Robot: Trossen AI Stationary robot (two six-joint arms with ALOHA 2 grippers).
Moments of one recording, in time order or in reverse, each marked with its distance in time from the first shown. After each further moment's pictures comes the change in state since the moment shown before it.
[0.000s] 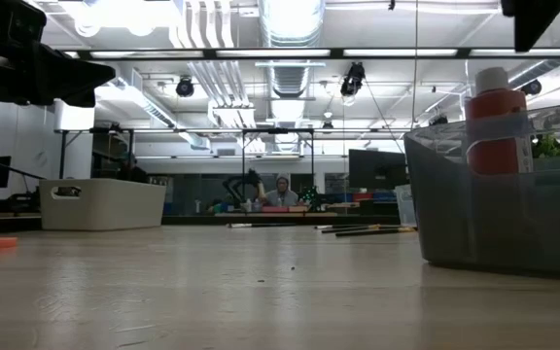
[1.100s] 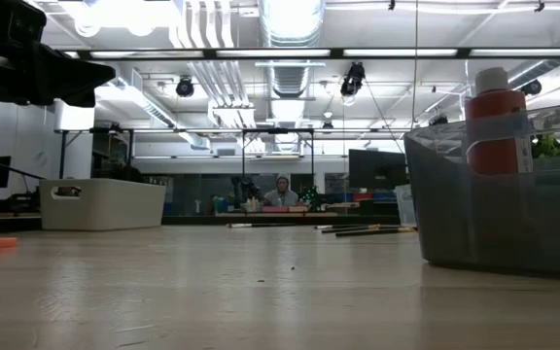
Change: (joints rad) left arm 0.000 0.000 0.000 0.000 0.000 0.000; right arm 0.456 0.283 0.433 -0.266 0.041 0.532
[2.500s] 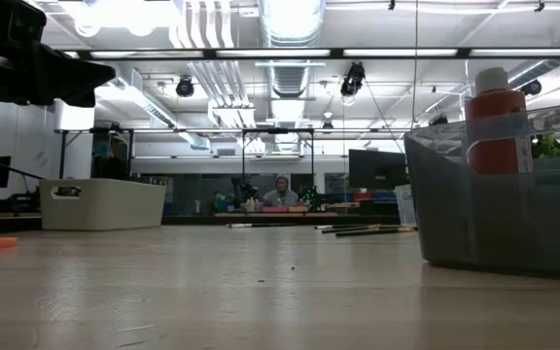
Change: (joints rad) left arm 0.000 0.000 0.000 0.000 0.000 0.000; right arm 0.123 -0.001 -0.214 -0.003 -0.030 0.207
